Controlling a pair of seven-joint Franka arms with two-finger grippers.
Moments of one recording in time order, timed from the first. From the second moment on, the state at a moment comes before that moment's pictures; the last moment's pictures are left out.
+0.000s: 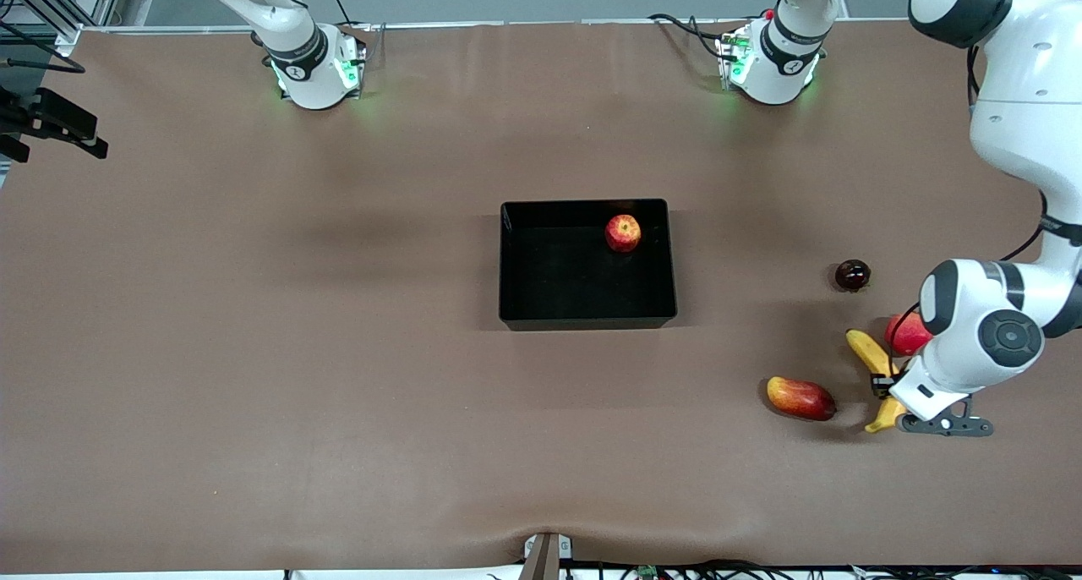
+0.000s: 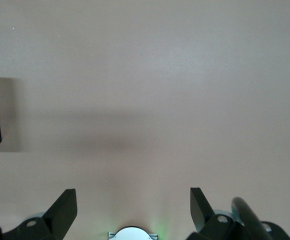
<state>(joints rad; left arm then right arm) 0.33 0.79 -0.28 -1.48 0.48 2.28 -0.07 -0.06 -0.07 -0.01 -1.54 0.00 1.40 -0.11</state>
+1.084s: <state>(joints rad) 0.12 0.55 -0.73 -1.51 0.35 1.86 -0.84 -0.06 -0.07 -0.02 -1.55 0.00 1.40 -0.11</state>
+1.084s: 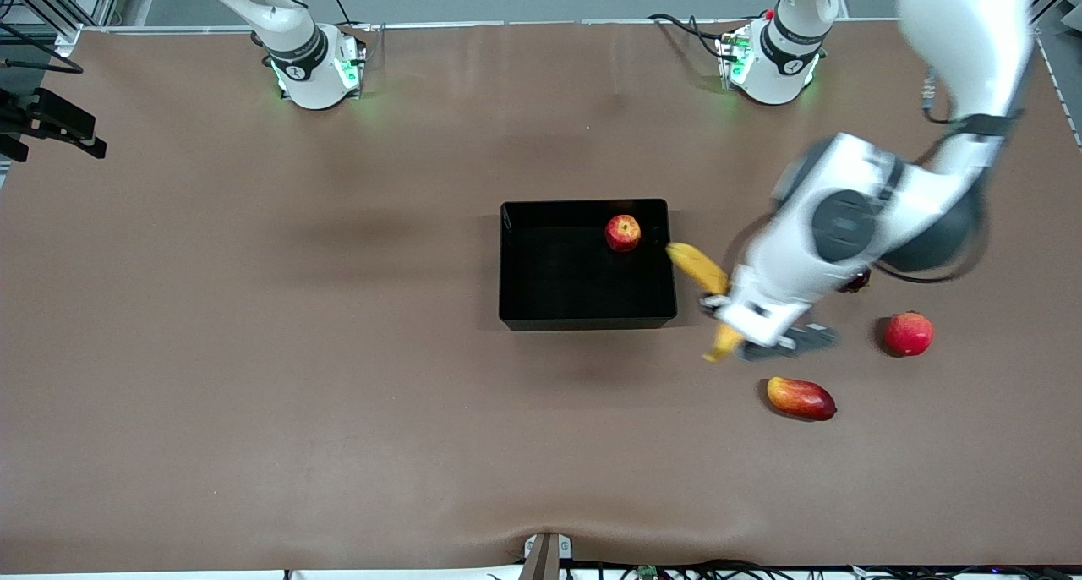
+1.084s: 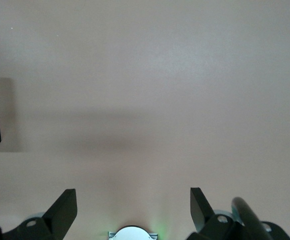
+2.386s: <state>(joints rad) -0.33 0.85 -0.50 -1.51 0.35 2.21 -1.02 -0.07 -0.07 -0.02 -1.55 0.00 1.40 -0.11</state>
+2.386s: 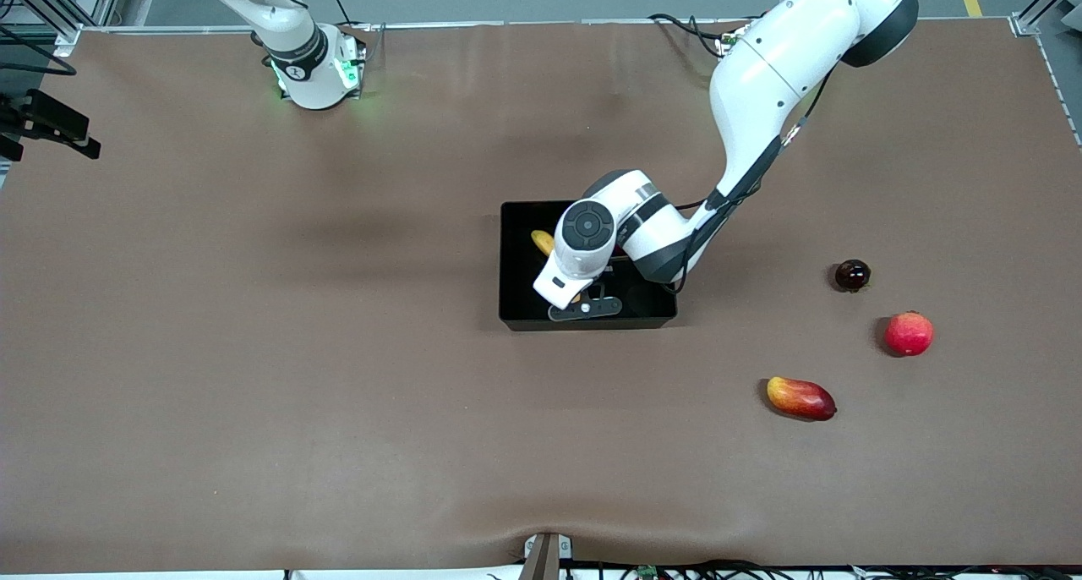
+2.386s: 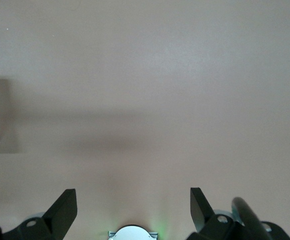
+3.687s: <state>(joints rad) 0.18 0.18 -0.50 -1.42 0.22 1.64 -0.41 -0.07 -0.07 -0.01 -1.55 0.01 1.40 -0.11</state>
